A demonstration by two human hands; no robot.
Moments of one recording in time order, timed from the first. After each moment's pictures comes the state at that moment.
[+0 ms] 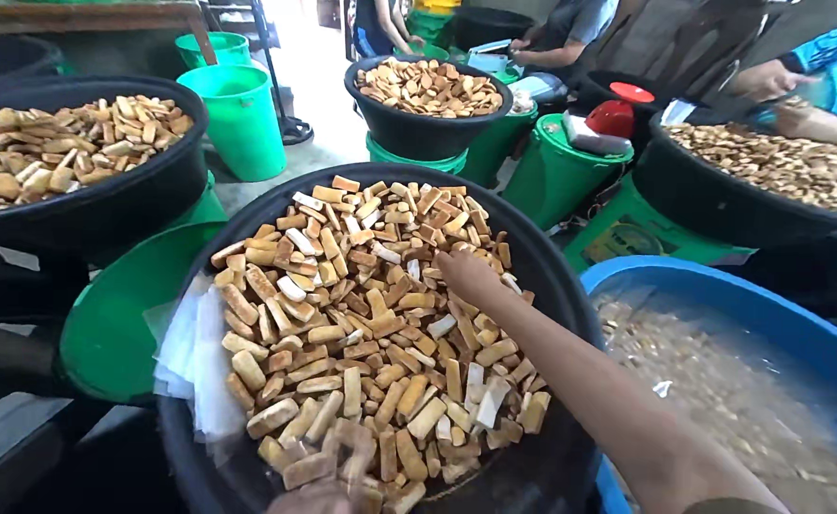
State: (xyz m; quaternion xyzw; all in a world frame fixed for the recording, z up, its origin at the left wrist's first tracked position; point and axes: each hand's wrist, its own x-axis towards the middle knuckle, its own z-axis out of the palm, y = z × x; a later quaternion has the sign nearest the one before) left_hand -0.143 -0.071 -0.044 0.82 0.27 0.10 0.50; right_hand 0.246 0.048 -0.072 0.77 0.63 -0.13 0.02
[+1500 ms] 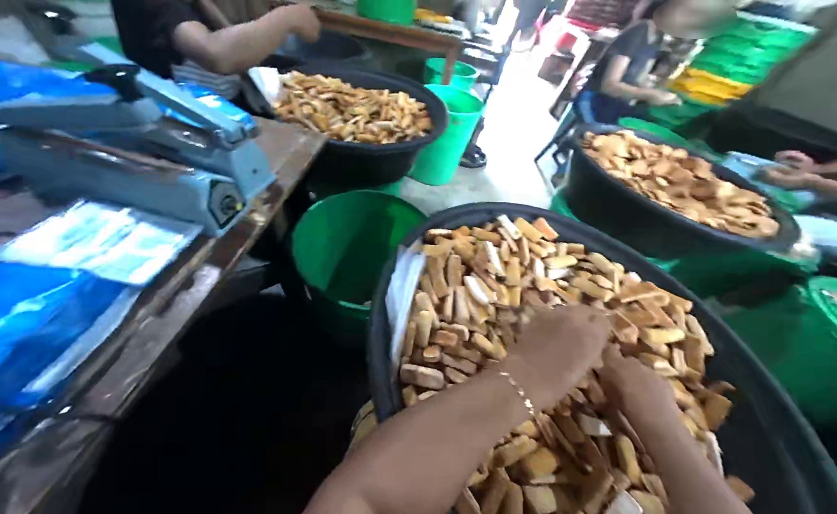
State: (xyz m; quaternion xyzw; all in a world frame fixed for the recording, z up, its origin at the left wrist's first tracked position) left_hand -0.002 0.051 -0.004 0.85 0.36 0.28 0.24; right_hand 0.198 0.062 -0.072 0.82 0.55 -0.06 0.15
